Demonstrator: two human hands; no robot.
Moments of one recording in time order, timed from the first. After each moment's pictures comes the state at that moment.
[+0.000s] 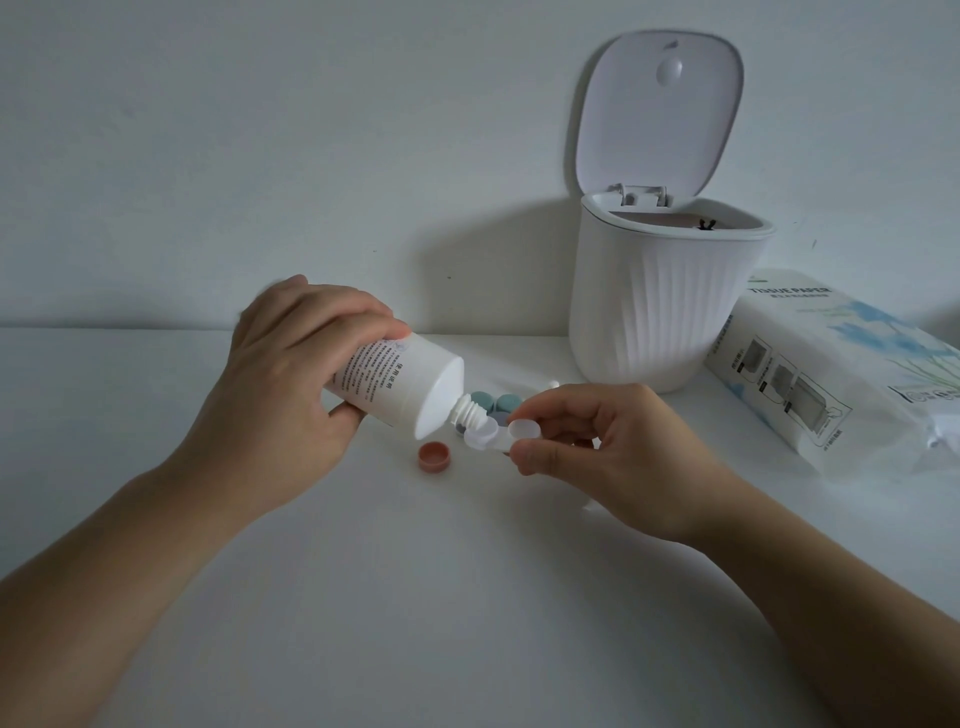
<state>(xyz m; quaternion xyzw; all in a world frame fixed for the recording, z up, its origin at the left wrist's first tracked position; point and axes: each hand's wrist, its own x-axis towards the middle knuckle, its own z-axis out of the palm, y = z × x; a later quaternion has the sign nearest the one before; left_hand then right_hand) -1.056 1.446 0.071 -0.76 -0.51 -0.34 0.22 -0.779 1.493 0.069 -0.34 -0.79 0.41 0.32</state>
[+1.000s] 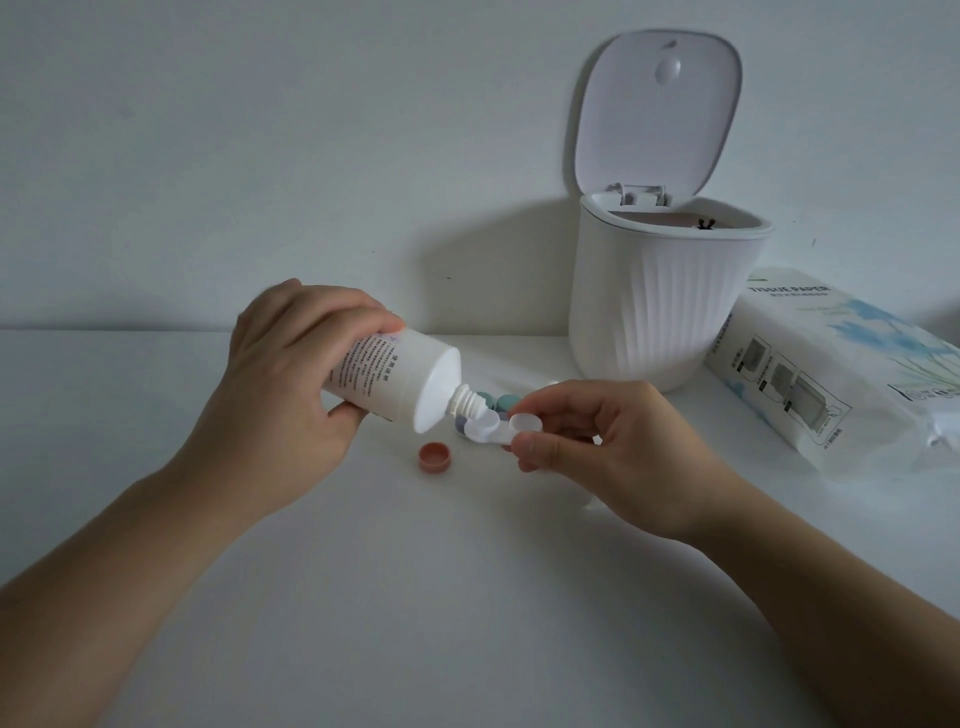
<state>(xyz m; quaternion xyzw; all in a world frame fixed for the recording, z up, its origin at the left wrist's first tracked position) -1.053 1.445 0.072 -0.75 -0.53 -0.35 0.20 -0.778 1.493 0.066 -0.33 -0.78 0.41 0.33</state>
